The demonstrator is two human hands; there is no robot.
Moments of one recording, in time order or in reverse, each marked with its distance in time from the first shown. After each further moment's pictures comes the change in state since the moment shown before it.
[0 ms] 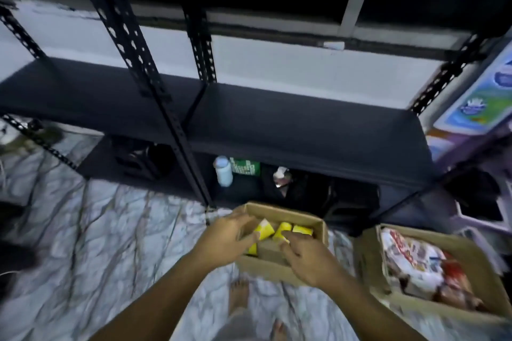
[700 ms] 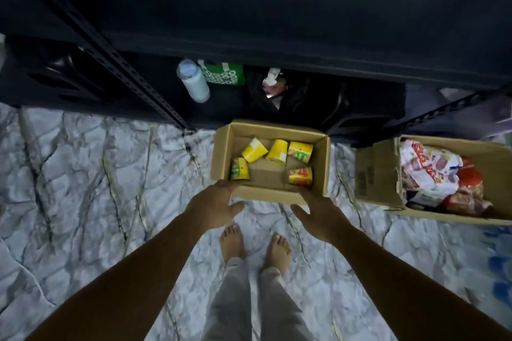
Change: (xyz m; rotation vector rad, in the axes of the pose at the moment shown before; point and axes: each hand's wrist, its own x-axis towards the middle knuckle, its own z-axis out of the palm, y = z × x) left_hand 0.107 -0.140 0.173 0.133 -0.438 -0.190; right_hand 0.085 0.165 0.160 0.024 -0.238 0.372
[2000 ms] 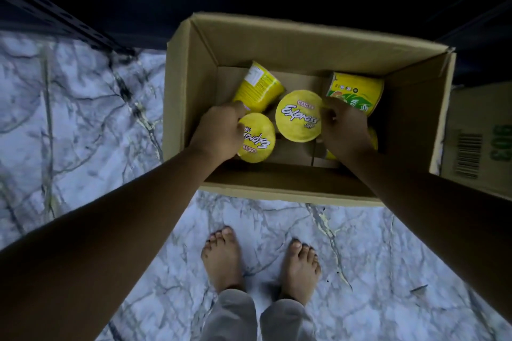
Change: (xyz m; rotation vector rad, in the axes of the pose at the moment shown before) left_hand 0.383 -0.126 0.175 -0.089 0.327 0.048; right_hand 0.401 0.115 0.176 0.247 0.477 0.013
